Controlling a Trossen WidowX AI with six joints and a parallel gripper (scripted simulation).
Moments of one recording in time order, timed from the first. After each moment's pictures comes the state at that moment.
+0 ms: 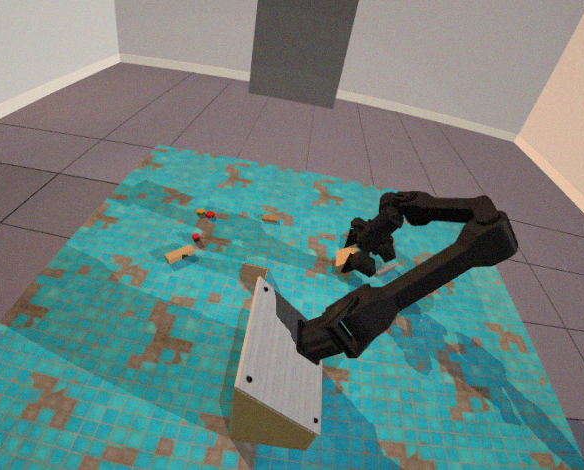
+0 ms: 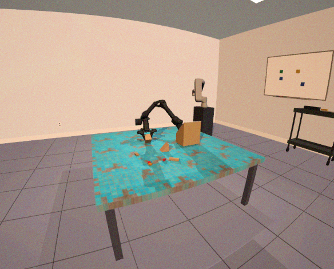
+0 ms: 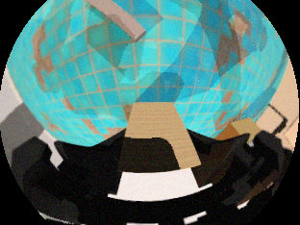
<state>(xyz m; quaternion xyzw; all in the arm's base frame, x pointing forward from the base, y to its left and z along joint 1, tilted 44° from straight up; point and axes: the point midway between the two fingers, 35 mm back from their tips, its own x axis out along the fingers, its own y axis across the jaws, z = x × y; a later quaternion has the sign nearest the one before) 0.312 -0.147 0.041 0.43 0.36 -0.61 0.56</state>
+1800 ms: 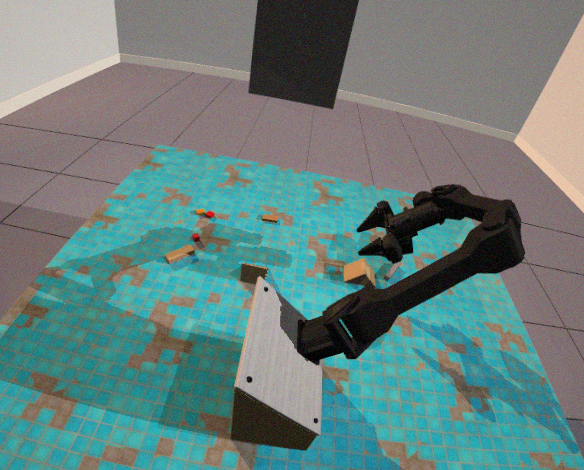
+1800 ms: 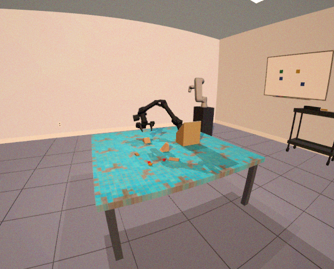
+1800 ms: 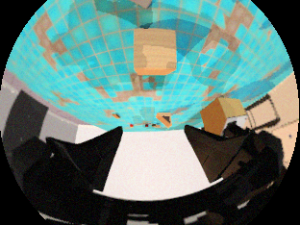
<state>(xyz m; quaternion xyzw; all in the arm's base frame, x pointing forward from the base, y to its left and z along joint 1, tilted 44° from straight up) 0.313 -0.115 0.116 0.55 0.48 -0.50 0.47</state>
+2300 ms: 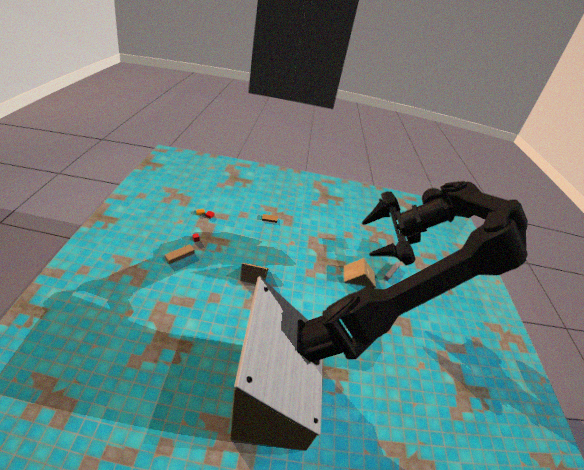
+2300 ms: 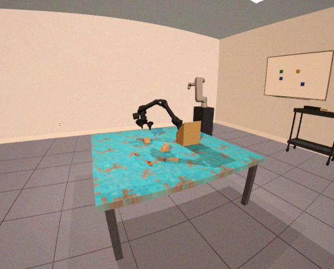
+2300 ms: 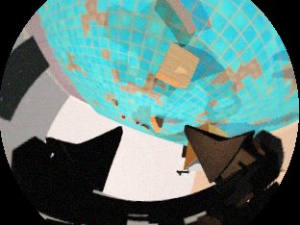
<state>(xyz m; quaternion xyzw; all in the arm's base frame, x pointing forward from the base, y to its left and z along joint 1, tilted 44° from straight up) 0.314 -0.119 0.139 0.44 0.56 -0.39 0.58</state>
